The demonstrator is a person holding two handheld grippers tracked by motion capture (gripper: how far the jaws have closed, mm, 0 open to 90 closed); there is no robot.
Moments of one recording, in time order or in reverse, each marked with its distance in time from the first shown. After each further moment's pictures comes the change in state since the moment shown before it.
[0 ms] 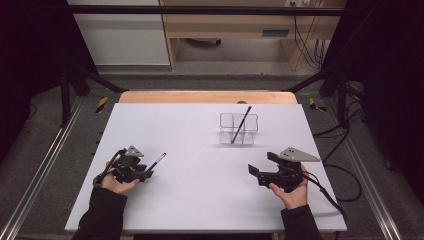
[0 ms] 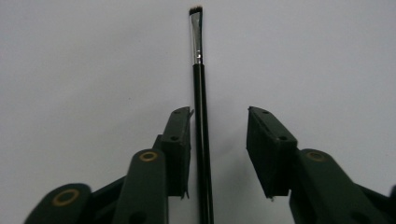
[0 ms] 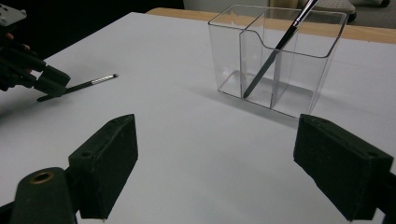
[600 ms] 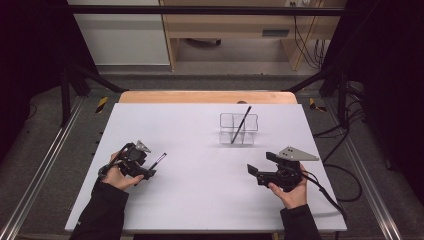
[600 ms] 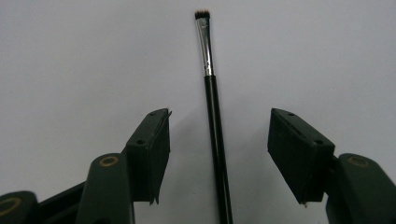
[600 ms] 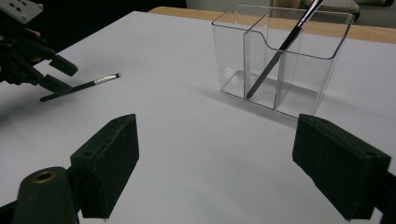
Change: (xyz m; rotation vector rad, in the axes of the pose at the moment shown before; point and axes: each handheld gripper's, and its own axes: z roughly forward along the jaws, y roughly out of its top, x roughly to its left) left arm -0.003 0.027 0.007 0.134 0.054 0.088; right arm 0.002 0.002 0.001 0.007 0.008 -0.002
